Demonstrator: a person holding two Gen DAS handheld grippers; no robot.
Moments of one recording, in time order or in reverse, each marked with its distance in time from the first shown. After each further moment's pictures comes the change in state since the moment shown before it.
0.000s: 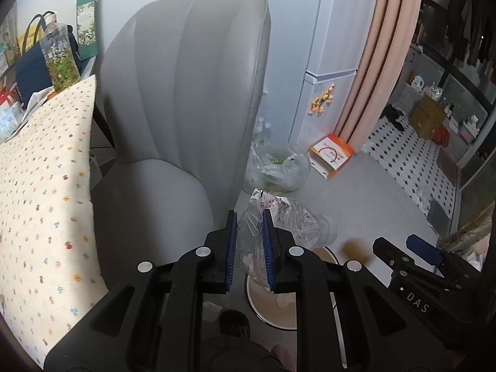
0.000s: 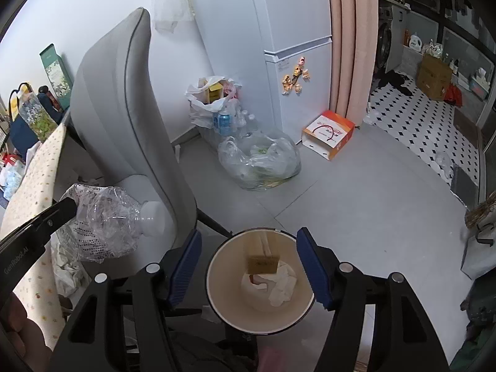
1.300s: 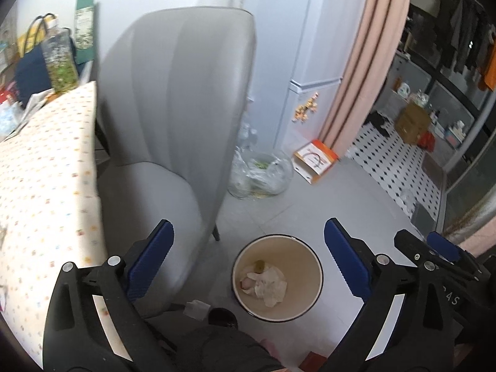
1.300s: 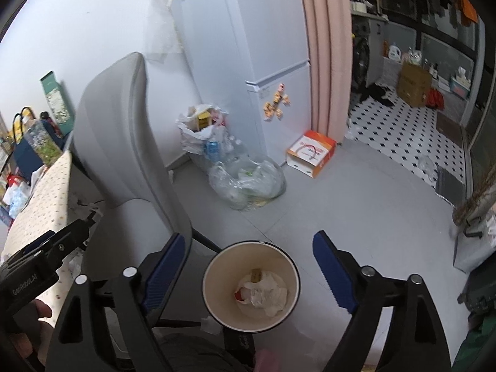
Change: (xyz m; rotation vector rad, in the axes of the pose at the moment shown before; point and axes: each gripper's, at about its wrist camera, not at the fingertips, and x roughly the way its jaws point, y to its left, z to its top) left arm -0.051 0.004 -0.004 -0.020 -0.045 -0.062; right arm -0.086 -0.013 -0.006 0.047 -0.126 -0.031
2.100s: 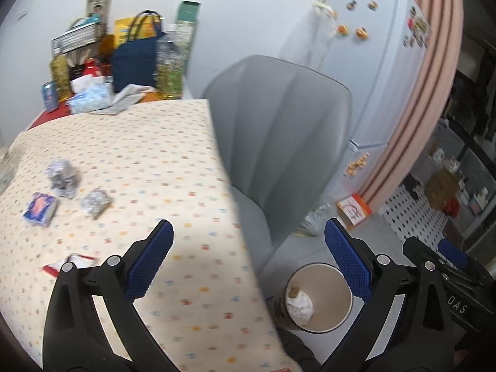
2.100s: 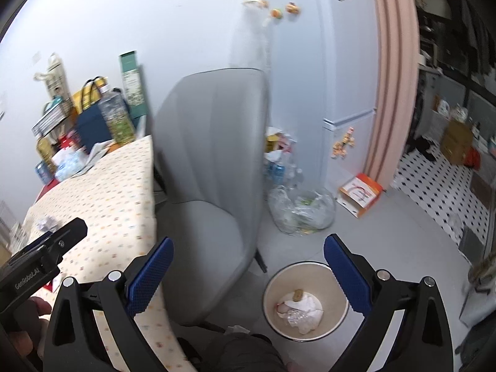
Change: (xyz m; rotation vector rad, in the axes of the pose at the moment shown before) left arm -0.121 0.147 -0.035 -0.229 -0.192 0.156; right arm -0.077 0.151 -0.020 -0.237 -0.110 0.169
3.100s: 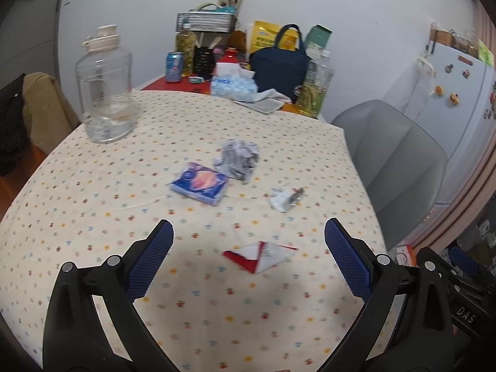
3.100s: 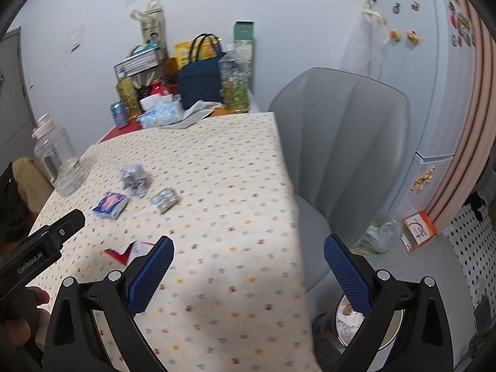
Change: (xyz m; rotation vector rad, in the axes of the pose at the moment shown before) left arm -0.083 0.193 -0.038 -0.283 -0.081 0.302; right arm -0.009 0.196 -0.031 -0.294 0.045 0.245
